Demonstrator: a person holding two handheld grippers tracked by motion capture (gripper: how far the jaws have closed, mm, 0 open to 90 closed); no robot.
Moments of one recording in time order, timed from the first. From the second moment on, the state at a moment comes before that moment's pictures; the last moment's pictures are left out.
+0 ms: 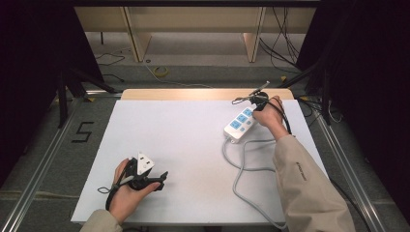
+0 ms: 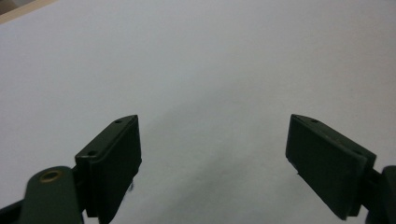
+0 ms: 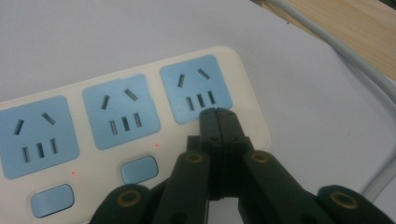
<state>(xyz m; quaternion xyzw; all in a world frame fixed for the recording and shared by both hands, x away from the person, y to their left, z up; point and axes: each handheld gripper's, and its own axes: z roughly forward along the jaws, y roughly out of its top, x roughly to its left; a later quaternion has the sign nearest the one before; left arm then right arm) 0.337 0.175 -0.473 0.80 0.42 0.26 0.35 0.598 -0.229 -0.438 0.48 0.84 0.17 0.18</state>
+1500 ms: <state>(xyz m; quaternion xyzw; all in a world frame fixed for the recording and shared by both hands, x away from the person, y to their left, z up) 0.337 0.175 -0.473 0.80 0.42 0.26 0.34 0.594 -0.234 -0.439 0.48 0.83 0.20 0.18</state>
